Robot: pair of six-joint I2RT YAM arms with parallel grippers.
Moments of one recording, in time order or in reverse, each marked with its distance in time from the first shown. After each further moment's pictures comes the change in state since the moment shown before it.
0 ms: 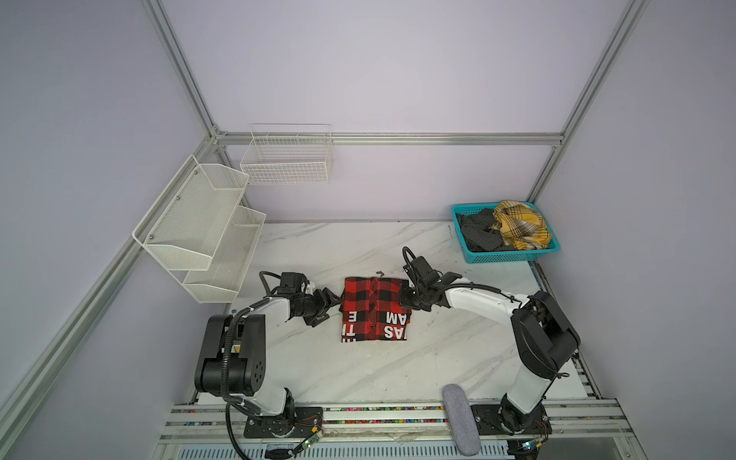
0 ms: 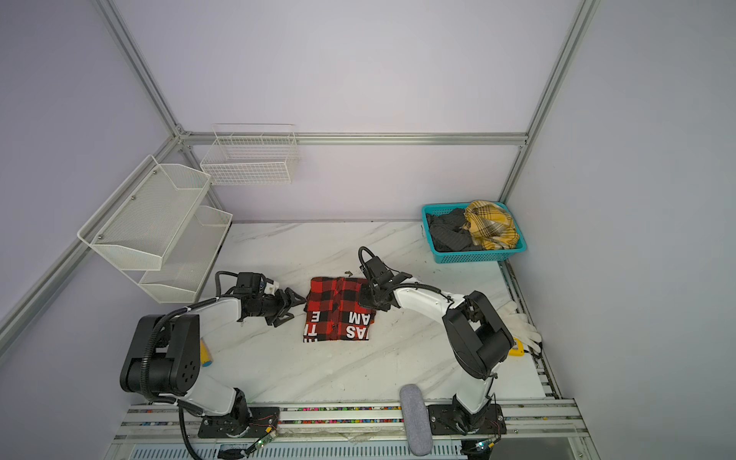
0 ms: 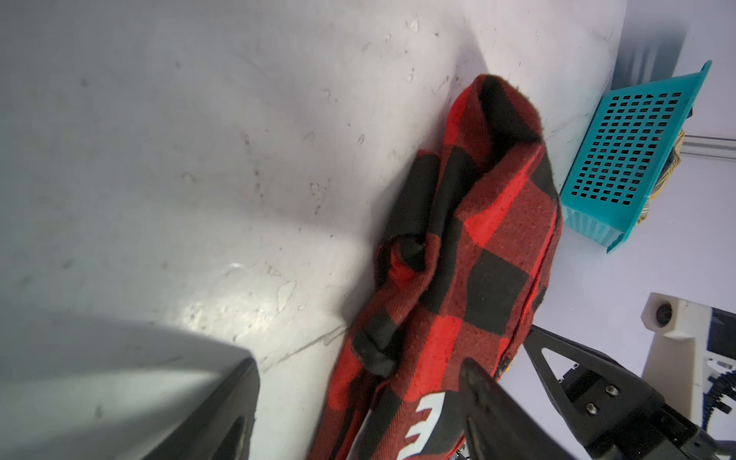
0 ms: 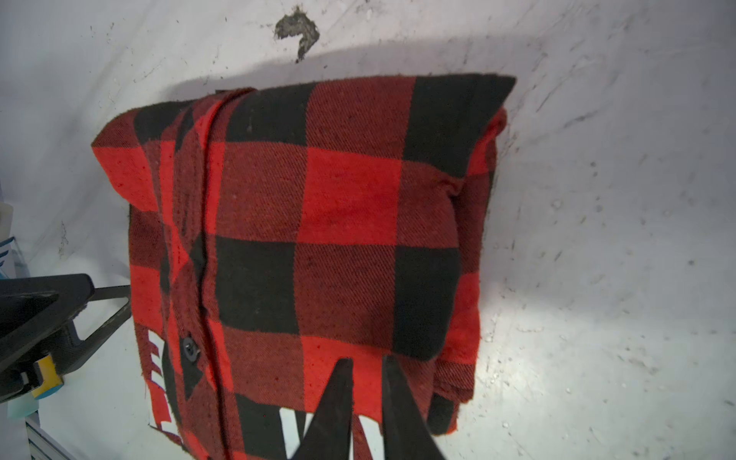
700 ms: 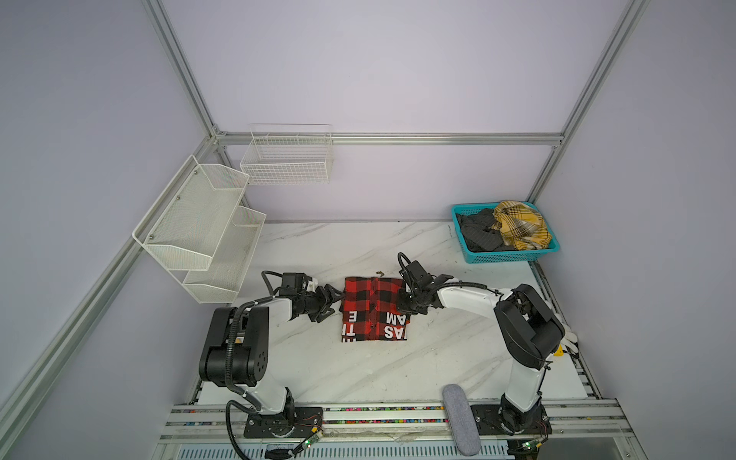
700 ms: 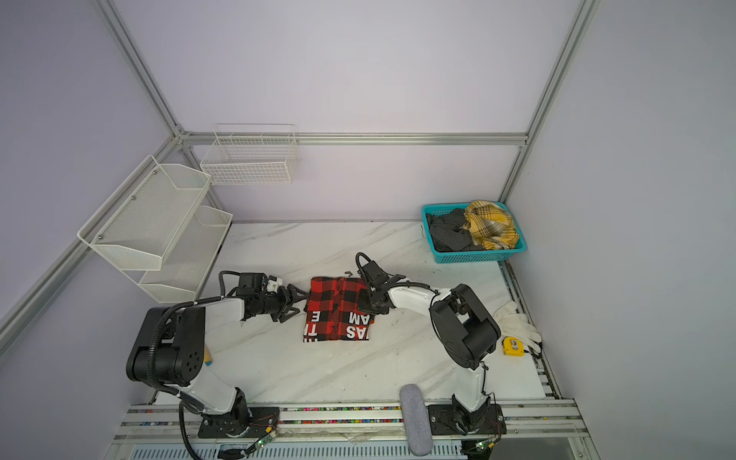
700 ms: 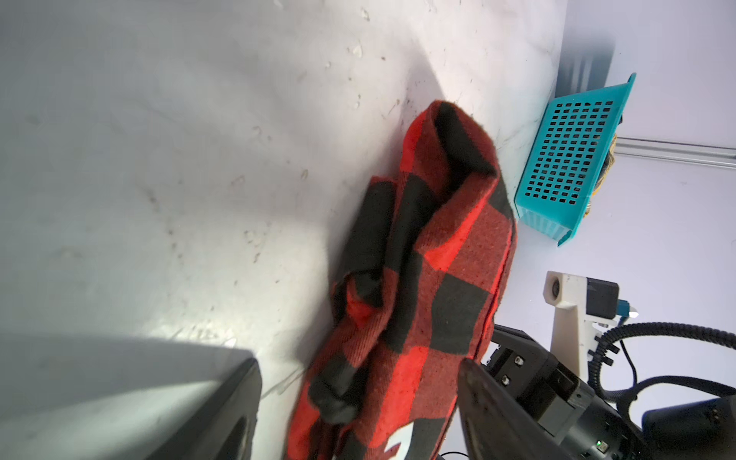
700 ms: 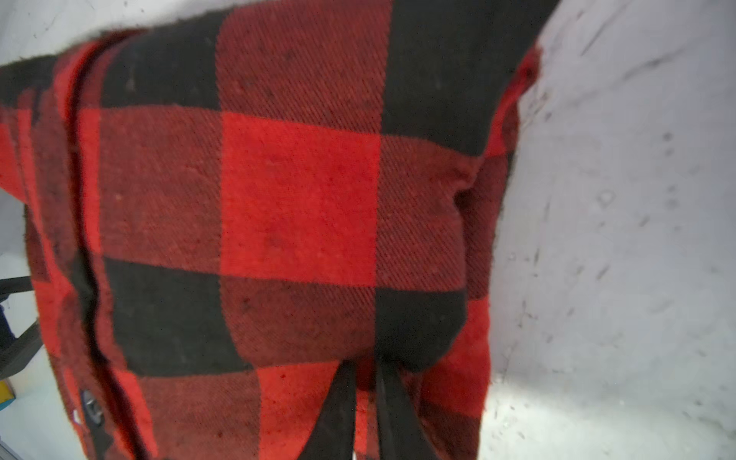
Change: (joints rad) left arm -0.006 0.070 -0.018 0.177 0.080 -0.060; right arm 0.000 0.098 0.005 0.016 -0.015 -0.003
